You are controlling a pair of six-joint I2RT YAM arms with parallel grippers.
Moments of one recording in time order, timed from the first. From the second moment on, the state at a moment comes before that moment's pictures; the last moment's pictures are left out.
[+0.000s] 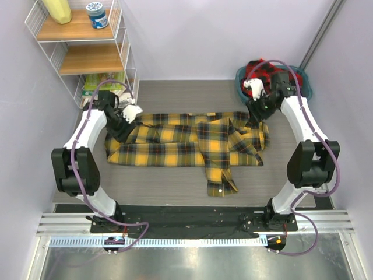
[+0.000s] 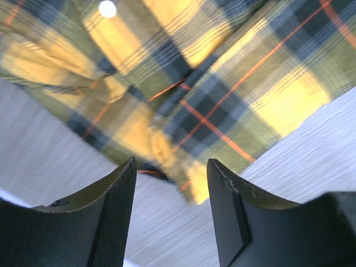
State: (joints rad) left arm 0.02 1.67 1.37 -0.95 0.21 0.86; right arm 0.04 1.72 1.59 -0.87 -0.31 -0.63
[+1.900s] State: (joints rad) left arm -0.44 2.02 1.56 -0.32 0.61 -0.14; right arm 0.13 2.04 1.67 -0.80 -0.49 -0.34
